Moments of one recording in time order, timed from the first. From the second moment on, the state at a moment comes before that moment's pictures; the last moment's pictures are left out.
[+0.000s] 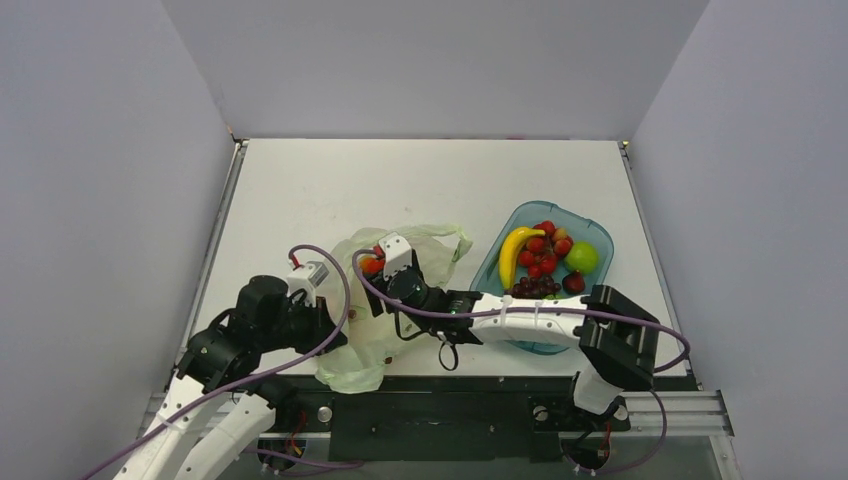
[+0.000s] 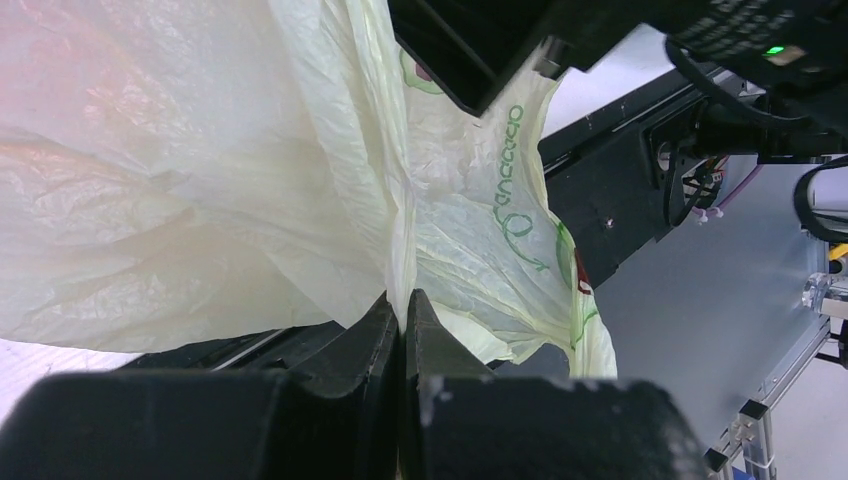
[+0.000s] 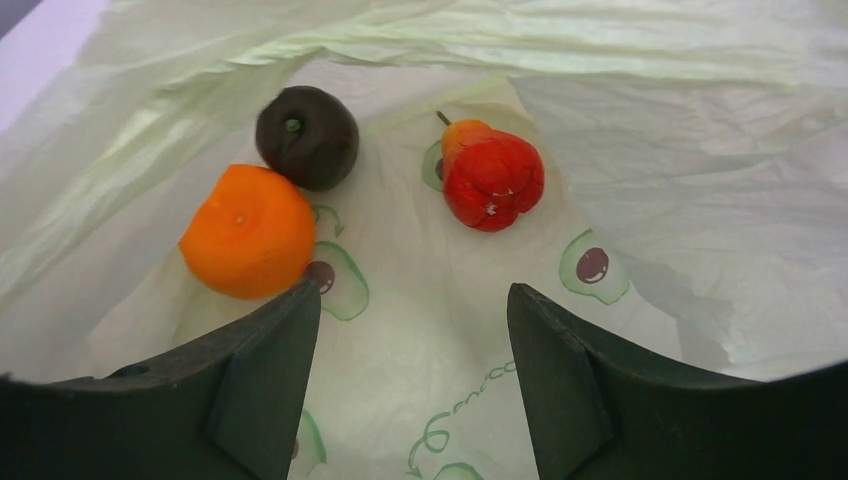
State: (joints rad) left arm -0.50 0.54 0.75 -0.99 0.33 -0.45; right arm 1.19 1.61 1.01 0.14 0.43 0.32
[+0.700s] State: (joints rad) left arm -0.50 0.60 0.73 -0.98 0.36 -0.46; right arm 1.16 1.94 1.09 0.39 0.58 0.32
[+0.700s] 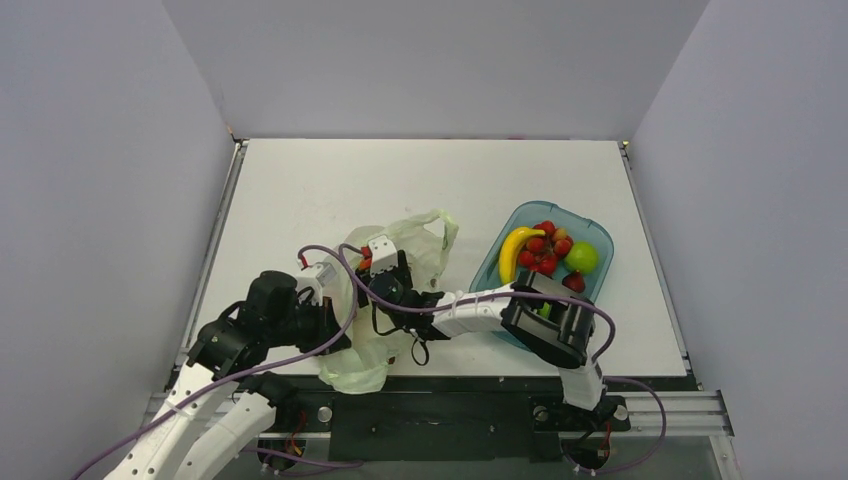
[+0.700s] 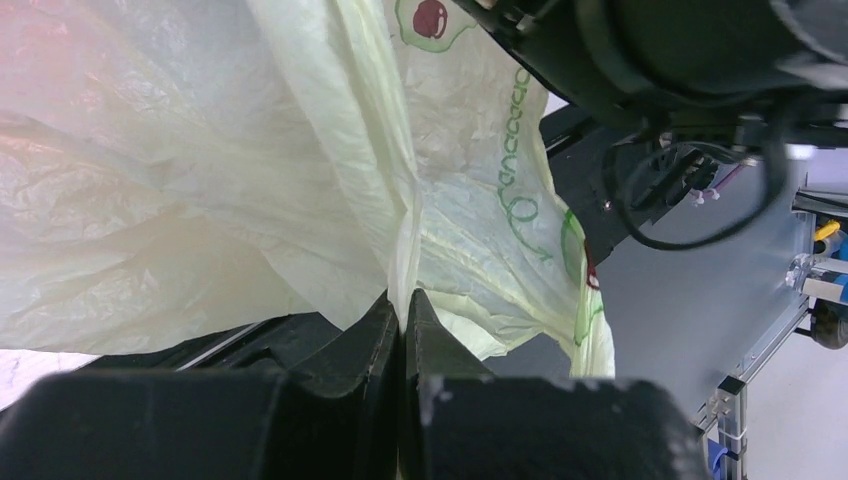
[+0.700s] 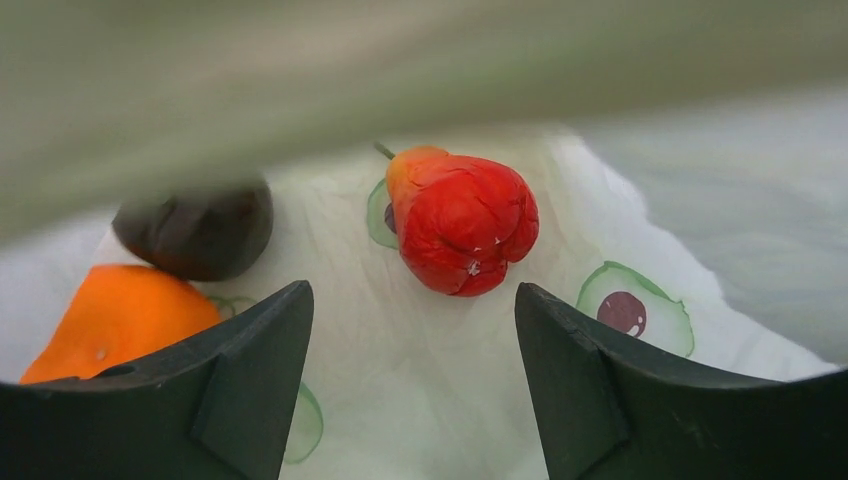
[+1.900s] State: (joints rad) left arm -0.50 0.61 0.73 -0.97 0.38 -0.46; right arm 1.11 1.93 1.09 0.38 0.56 0.26
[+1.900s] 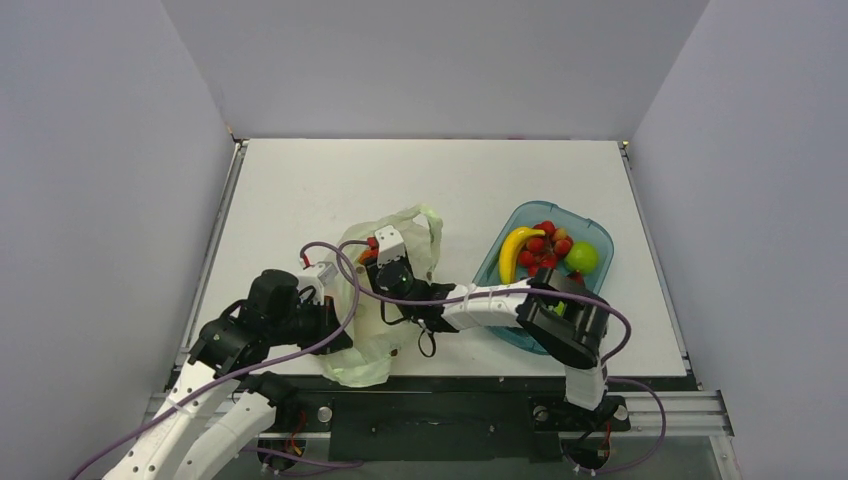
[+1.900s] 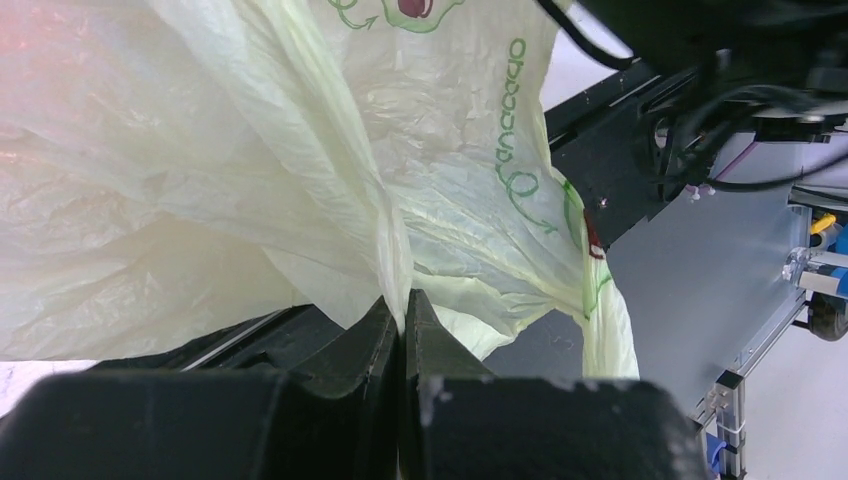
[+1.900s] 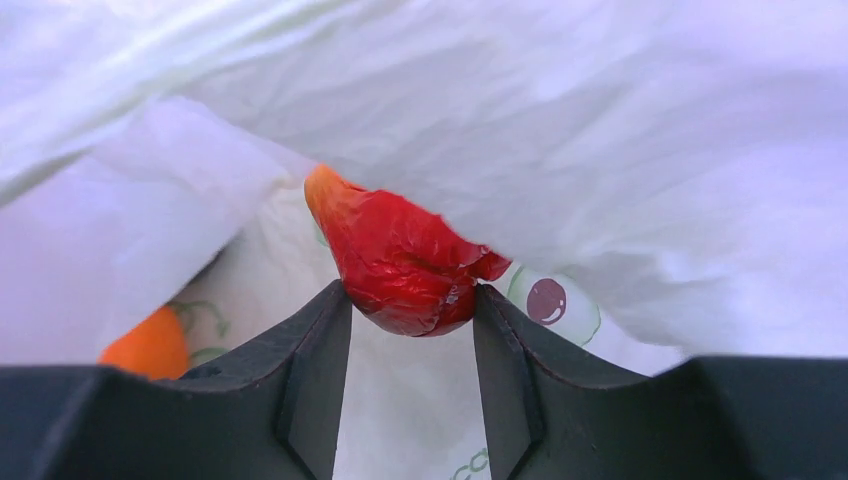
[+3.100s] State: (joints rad) left arm -0.50 0.53 0.78 -0.85 0.25 -0.41; right arm 1.08 0.95 0.88 0.01 0.48 0.19
